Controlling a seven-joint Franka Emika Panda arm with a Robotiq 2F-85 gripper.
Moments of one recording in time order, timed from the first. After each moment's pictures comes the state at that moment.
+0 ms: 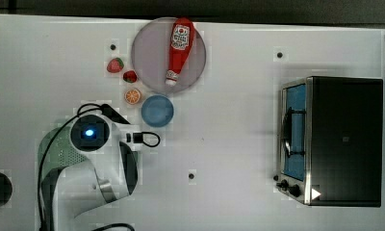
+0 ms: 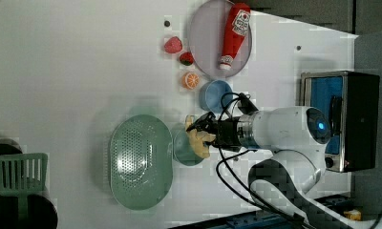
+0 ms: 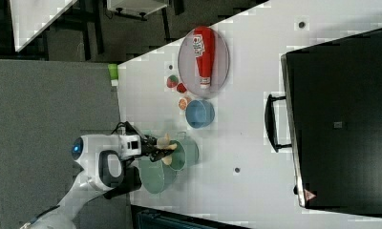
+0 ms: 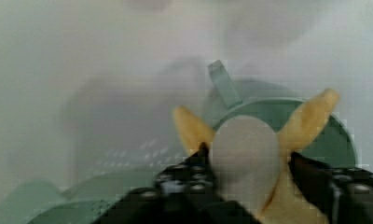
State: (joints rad) arm 0.06 0.25 0.39 -2.34 0.12 0.92 0.26
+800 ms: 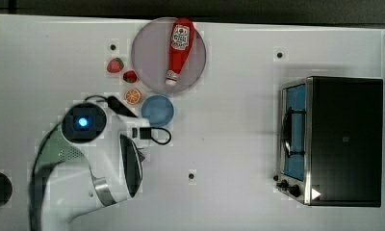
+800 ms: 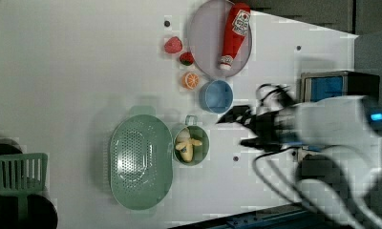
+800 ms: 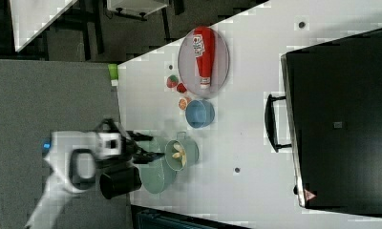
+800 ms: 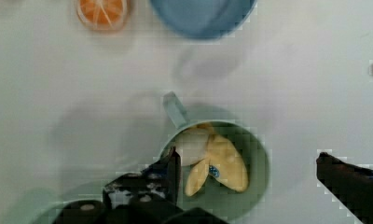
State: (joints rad) arm 0.04 0.04 0.33 -2.23 0.08 0.58 0.27
